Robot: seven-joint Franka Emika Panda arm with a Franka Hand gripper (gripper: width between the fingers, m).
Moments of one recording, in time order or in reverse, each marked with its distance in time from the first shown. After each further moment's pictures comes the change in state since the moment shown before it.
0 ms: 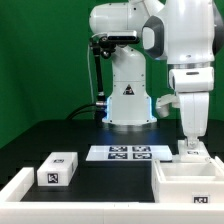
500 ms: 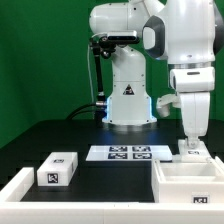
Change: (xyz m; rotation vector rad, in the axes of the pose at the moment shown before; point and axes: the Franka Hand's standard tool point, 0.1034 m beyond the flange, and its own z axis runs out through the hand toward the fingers) arm 0.002 0.001 -0.001 0.004 -0.002 -0.004
